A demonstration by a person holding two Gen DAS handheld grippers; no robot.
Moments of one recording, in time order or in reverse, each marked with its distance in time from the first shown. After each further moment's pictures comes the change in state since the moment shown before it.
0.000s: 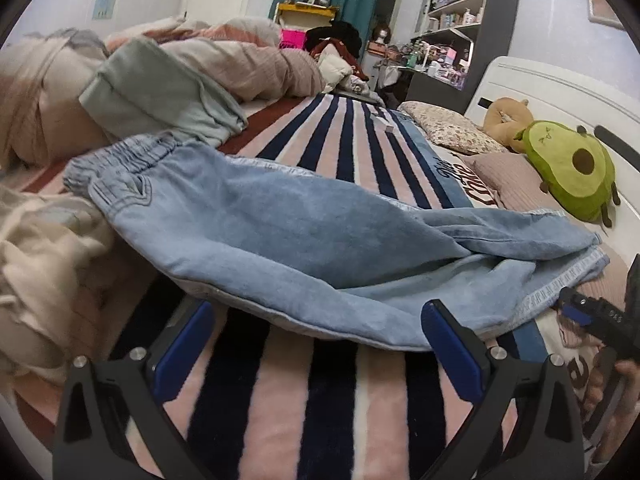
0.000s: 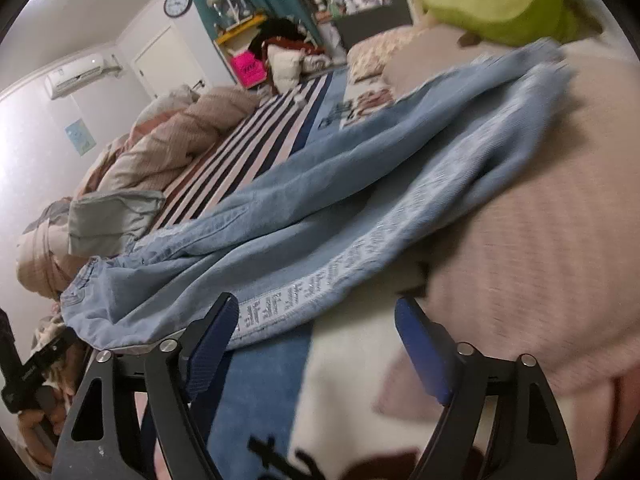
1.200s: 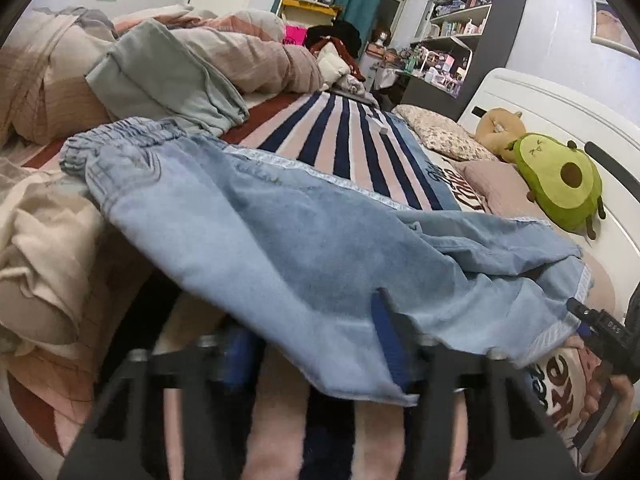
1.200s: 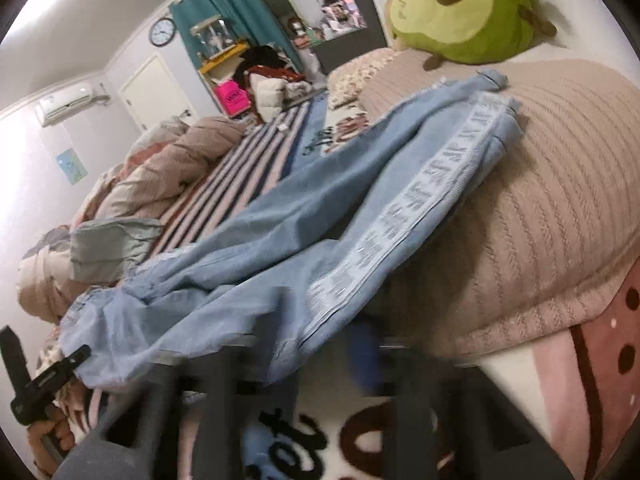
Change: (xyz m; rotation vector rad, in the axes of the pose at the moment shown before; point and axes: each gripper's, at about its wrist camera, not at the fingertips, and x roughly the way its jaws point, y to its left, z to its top) left arm -0.017 0.015 -0.004 -0.042 0.005 -0.059; right arm -0.055 -0.006 -0.016 0.083 -0.115 -0.052
